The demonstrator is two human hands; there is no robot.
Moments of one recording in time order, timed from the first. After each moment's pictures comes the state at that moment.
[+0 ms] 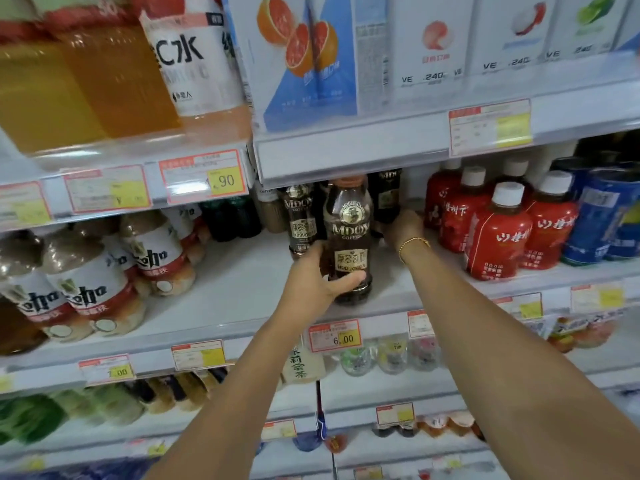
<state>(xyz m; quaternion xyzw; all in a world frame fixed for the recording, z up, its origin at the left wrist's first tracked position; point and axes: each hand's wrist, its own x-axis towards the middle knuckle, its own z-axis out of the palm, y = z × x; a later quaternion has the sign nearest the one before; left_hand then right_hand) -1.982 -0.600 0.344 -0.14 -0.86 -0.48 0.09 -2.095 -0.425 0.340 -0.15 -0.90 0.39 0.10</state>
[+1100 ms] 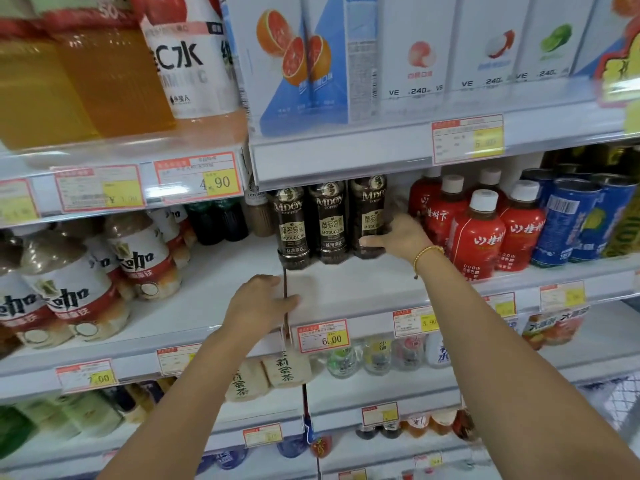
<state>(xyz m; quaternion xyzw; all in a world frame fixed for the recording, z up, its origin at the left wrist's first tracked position) -1.984 -0.651 0.333 0.00 -0.97 -0.26 0.03 -2.062 -0.402 0.343 -0.03 -0.87 0.49 0.07</state>
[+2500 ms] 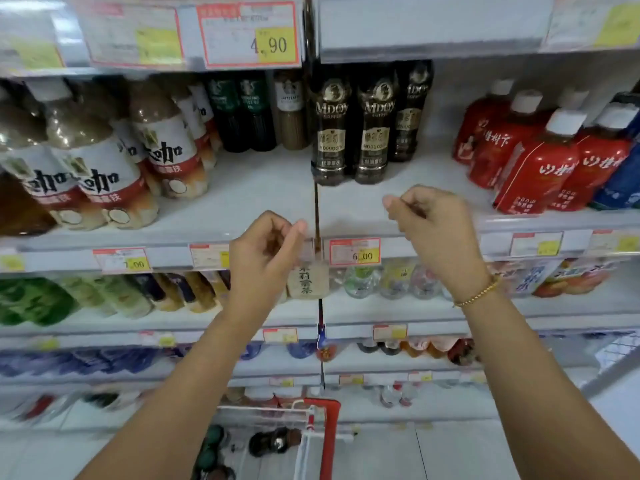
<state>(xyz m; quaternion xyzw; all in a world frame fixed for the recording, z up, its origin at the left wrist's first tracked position) -1.901 -0.678 0.301 -0.09 -0.76 -0.60 0.23 -1.927 -0.467 0.331 0.06 -0.86 0.46 0.22</state>
